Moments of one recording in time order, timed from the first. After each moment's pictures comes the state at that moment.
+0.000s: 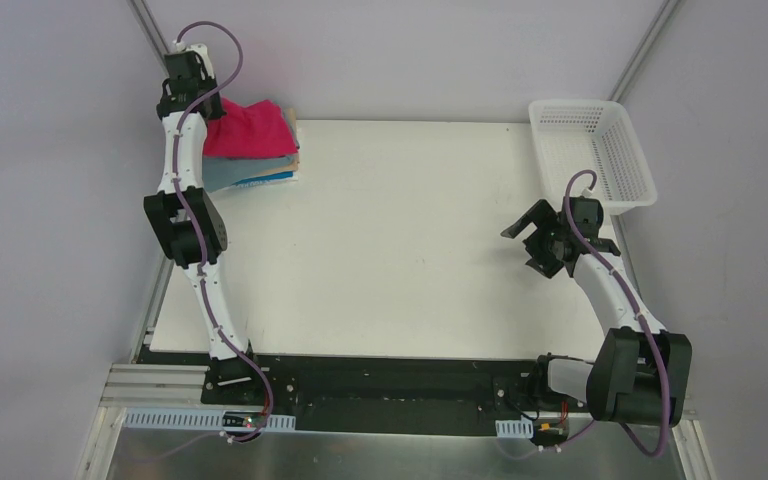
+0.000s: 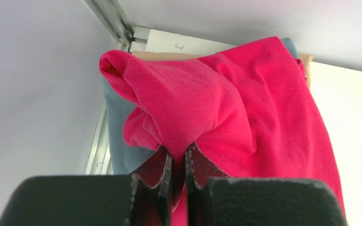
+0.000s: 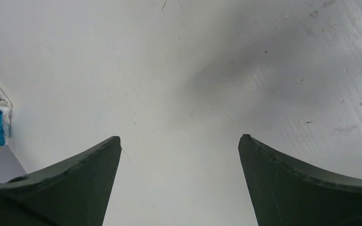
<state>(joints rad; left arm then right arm) 0.22 2.25 2.29 -0.57 -0.01 0.03 -0.06 1.21 0.76 -0.45 -0.18 0.73</state>
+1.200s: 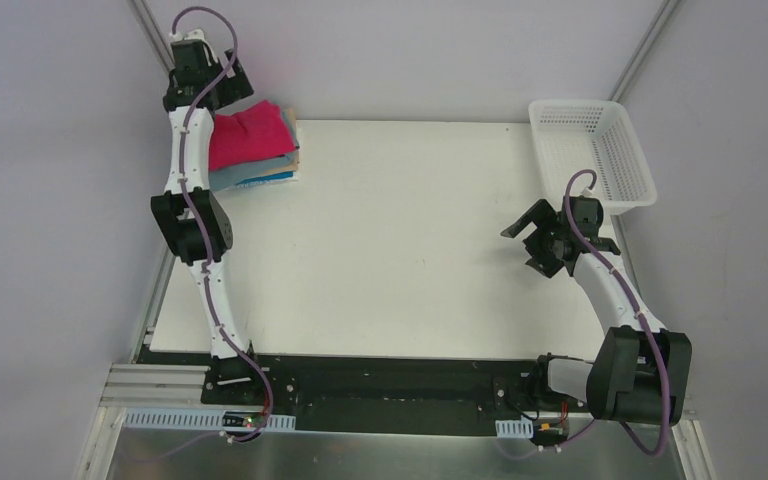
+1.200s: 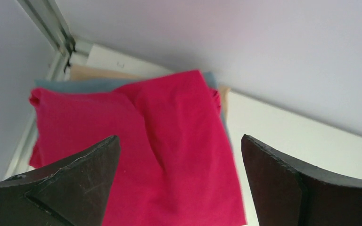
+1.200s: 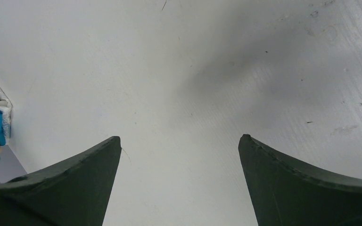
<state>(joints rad) 0.18 2.26 2.43 -0.58 0.05 -0.27 -0.06 1.22 0.76 -0.45 -0.18 0.74</state>
